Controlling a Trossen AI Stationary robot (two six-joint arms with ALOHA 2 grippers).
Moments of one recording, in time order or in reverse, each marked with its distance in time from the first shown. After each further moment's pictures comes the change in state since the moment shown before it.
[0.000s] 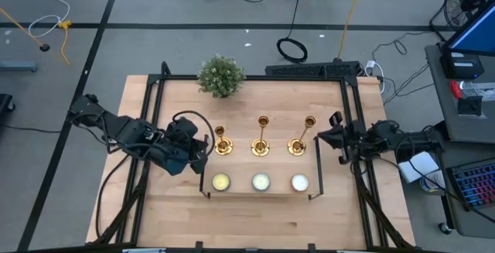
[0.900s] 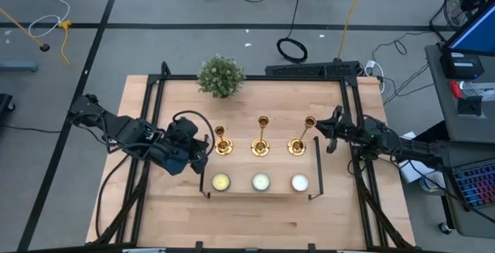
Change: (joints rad) left arm 0.001 0.001 0.000 0.012 -0.001 0.000; right arm -0.279 0.000 0.000 -0.276 0.014 -0.028
